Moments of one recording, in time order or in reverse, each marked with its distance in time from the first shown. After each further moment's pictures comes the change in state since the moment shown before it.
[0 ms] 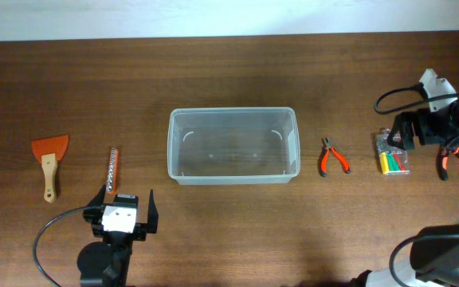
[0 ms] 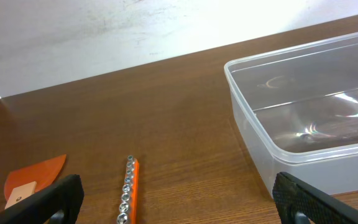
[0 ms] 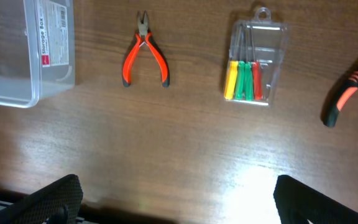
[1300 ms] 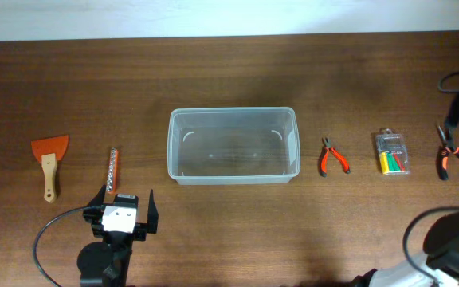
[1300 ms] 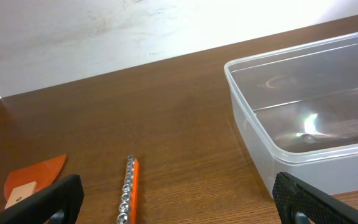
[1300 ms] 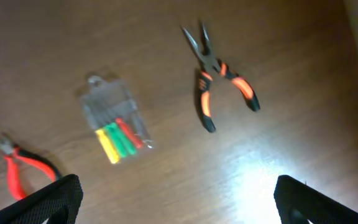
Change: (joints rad) left arm 0.000 0.000 0.000 0.000 0.000 0.000; right arm -0.209 0.077 0.005 0.319 0.212 0.298
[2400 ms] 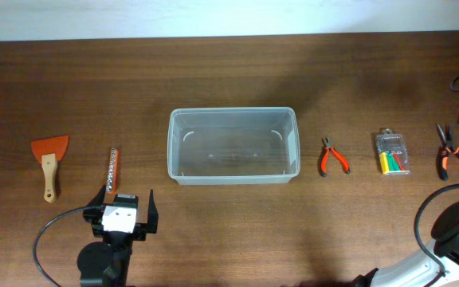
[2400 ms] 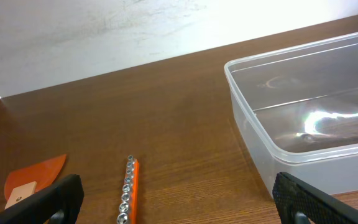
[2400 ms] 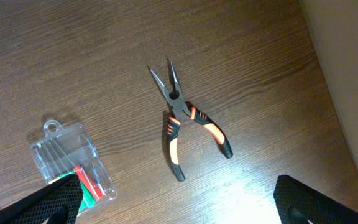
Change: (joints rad) left arm 0.000 0.000 0.000 0.000 0.000 0.000; right arm -0.059 0.105 0.001 0.196 0.003 -0.093
